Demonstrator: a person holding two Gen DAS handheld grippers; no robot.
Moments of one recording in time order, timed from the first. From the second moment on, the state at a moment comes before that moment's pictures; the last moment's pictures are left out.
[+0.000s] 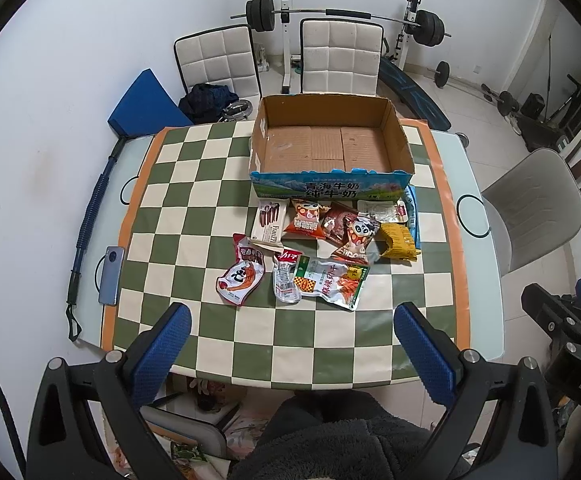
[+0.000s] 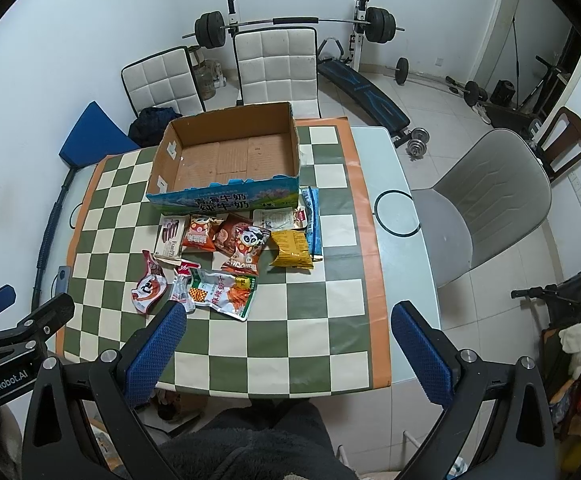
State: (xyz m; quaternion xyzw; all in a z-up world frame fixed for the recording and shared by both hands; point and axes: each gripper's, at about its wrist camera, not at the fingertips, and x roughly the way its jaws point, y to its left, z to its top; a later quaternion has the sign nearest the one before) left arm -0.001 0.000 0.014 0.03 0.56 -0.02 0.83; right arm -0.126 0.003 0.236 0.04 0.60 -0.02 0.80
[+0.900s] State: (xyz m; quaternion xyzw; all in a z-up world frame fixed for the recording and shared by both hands) left arm -0.001 -0.008 0.028 0.03 0.56 -0.01 0.83; right arm -0.125 -0.001 0.237 0.04 0.60 -0.02 0.80
